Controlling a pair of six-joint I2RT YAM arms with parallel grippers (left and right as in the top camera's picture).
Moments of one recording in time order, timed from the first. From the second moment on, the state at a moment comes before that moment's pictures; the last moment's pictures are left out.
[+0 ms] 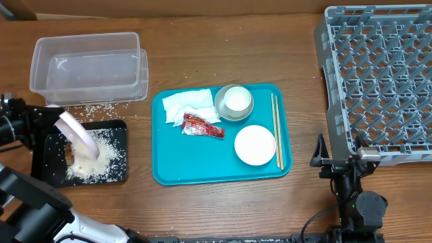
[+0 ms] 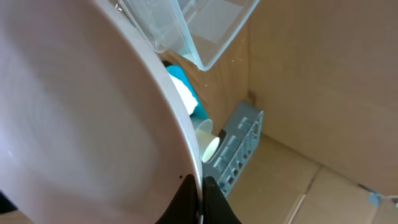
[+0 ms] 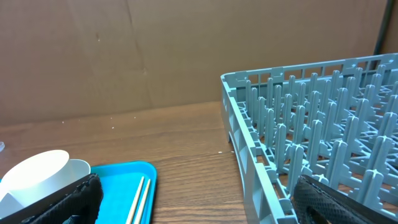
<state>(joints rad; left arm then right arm) 0.88 1.89 1.71 -1.56 0.99 -0.07 -0.03 0.01 0.02 -0.04 -0.03 0.12</state>
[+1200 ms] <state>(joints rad) 0.57 1.73 1.71 -1.68 0.89 0.08 -0.03 0.01 0.02 -0.04 -0.03 0.12</state>
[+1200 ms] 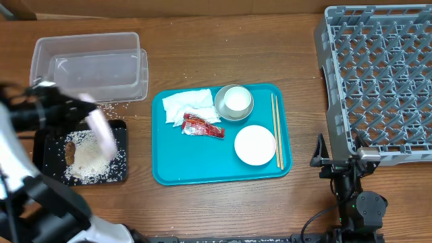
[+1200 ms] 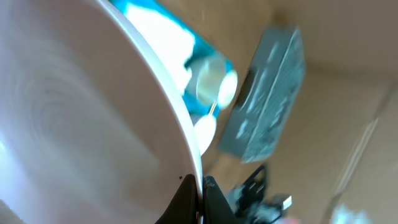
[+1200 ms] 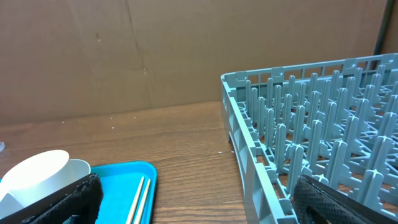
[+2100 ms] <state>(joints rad) -0.67 2.00 1.65 -1.45 0.00 -0.72 -0.03 0.01 0.02 -0.04 -0.03 0.12</state>
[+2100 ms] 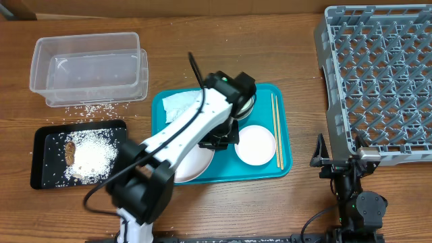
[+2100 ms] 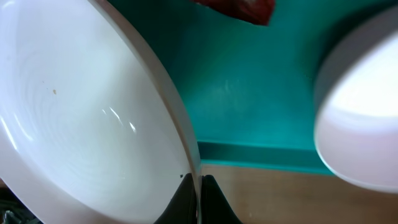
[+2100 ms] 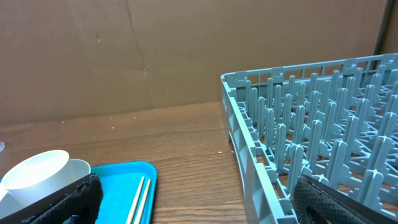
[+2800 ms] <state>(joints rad) -0.65 2.14 1.65 -1.41 -0.05 -0.75 -0.03 0.01 0.02 -0.04 -0.03 0.12</state>
